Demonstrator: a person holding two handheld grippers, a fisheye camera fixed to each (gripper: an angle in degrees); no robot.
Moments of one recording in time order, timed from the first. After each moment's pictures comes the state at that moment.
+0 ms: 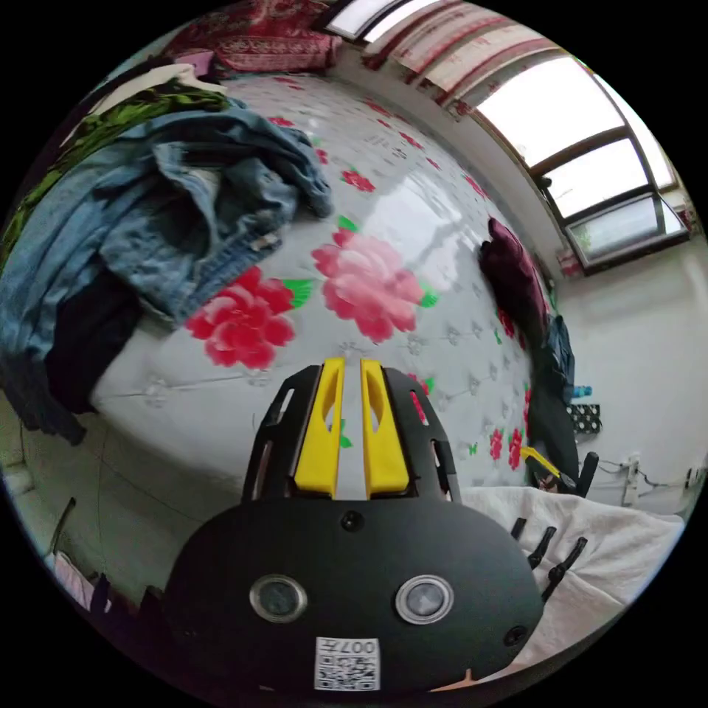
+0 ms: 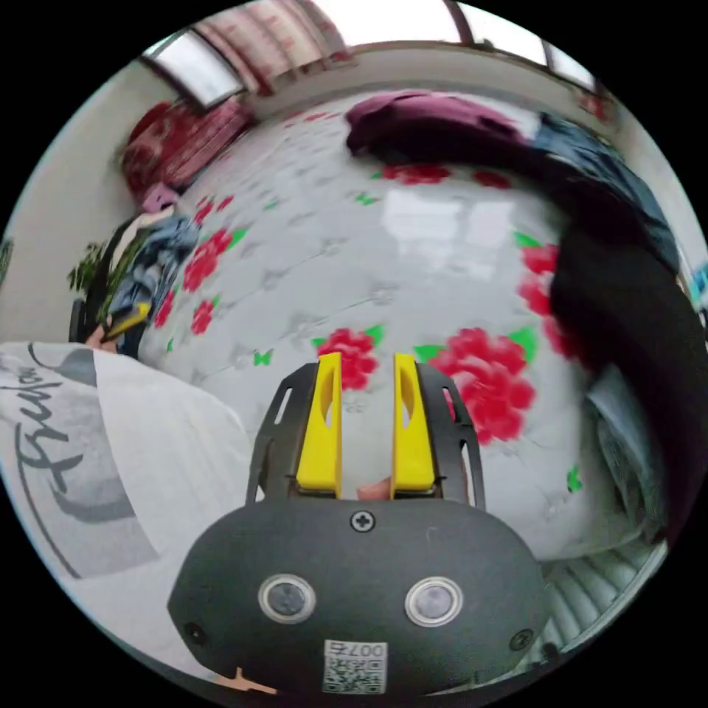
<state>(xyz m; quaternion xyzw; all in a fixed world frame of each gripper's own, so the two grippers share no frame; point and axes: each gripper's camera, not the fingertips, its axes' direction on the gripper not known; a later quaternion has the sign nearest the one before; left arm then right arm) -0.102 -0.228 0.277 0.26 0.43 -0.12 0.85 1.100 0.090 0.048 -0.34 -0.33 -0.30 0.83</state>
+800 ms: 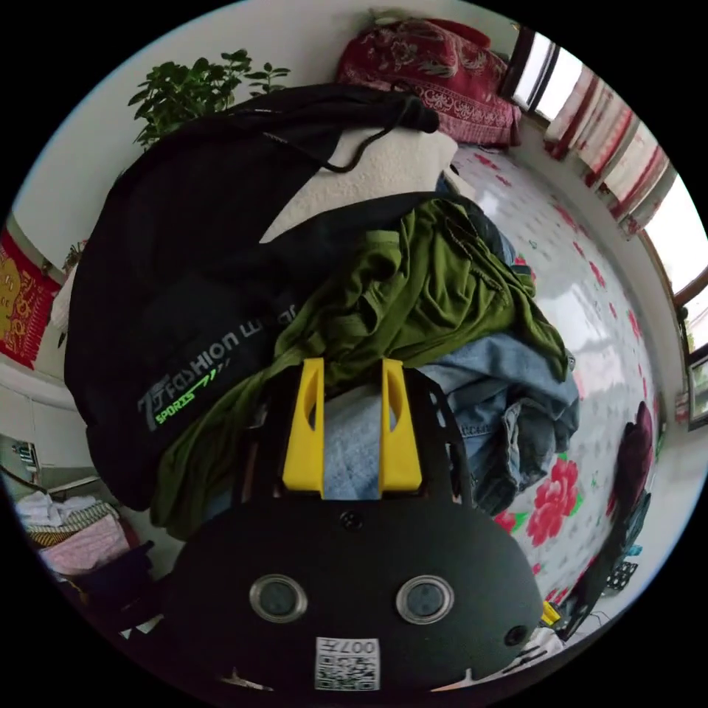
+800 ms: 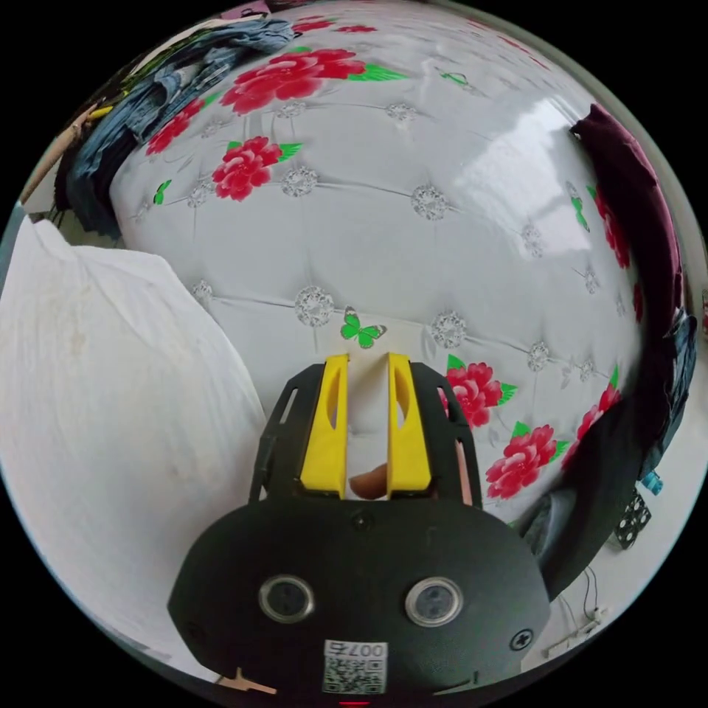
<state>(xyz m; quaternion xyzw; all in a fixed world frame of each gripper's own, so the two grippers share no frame) -0.397 -0.344 0.328 0.23 0.24 -0.35 0.88 0.919 0.207 0.053 -0.42 -0.21 -0.58 0.67</state>
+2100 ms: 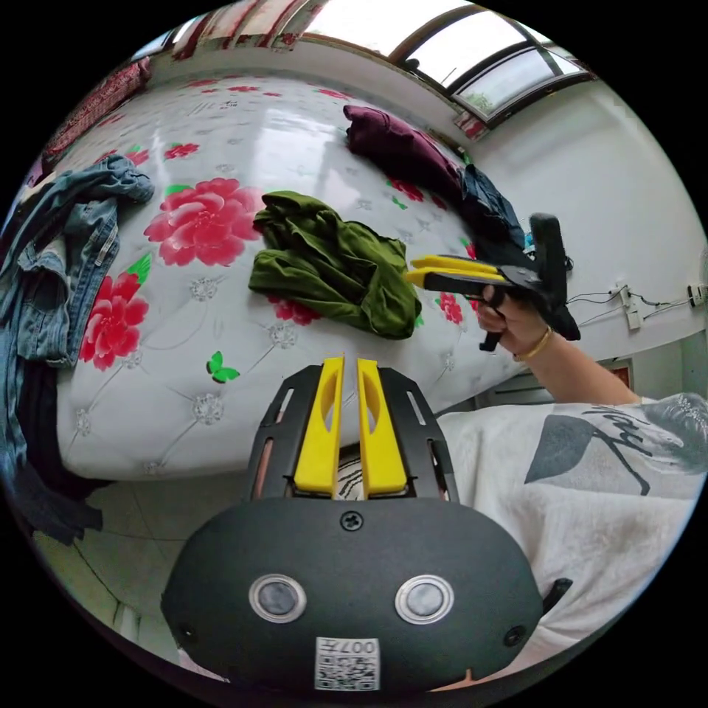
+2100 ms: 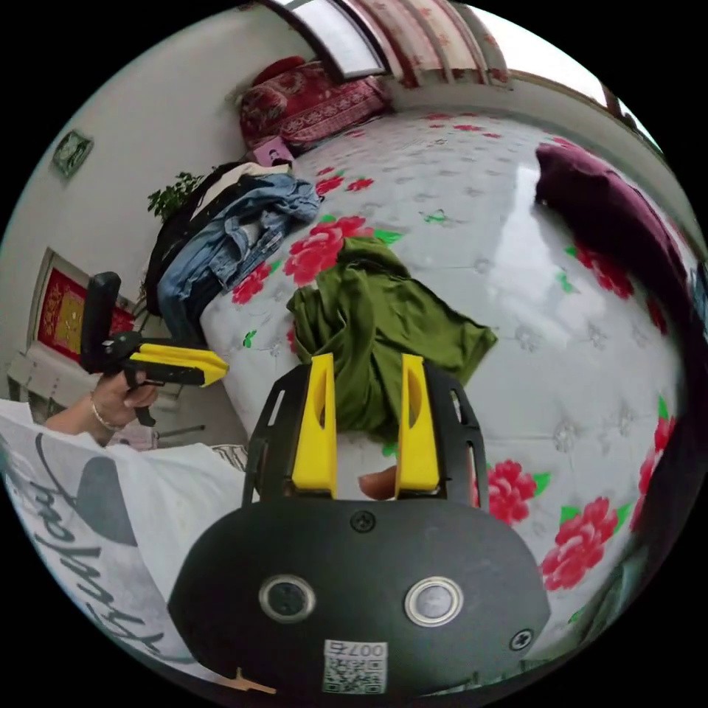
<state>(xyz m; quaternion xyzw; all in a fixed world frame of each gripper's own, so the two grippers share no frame) 0.039 -0.195 0.218 0.27 0.41 0.17 0.86 1.029 0.136 0.054 -0.29 -0.46 -0.41 0.73</state>
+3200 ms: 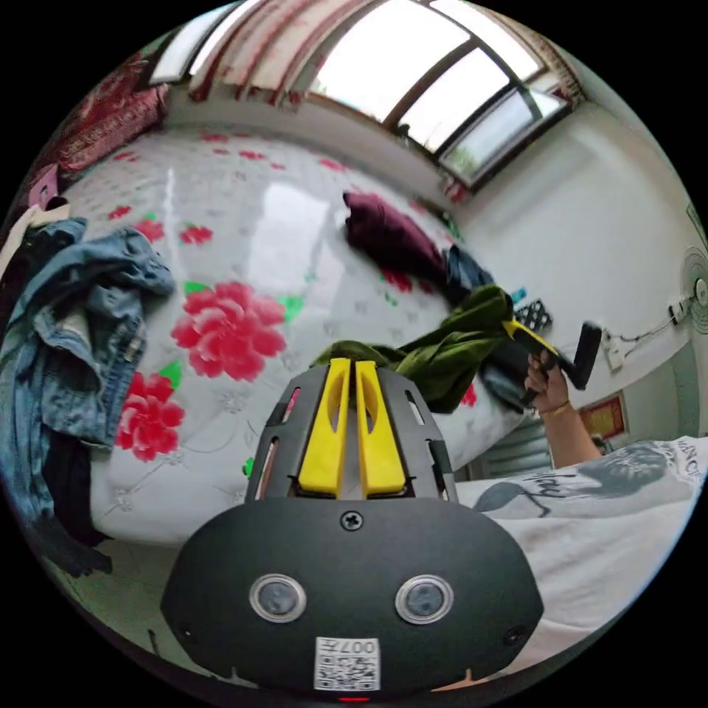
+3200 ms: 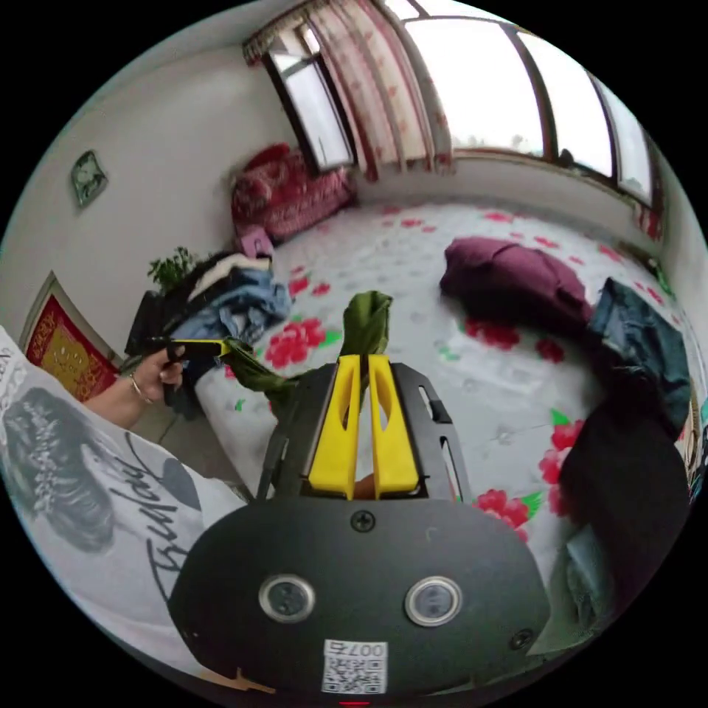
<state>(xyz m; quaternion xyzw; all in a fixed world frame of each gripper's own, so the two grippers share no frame) -0.061 -0.229 0.149 0.38 0.44 0.11 0.80 1.170 -0.006 -0.013 -0.13 -0.48 -0.32 0.81</state>
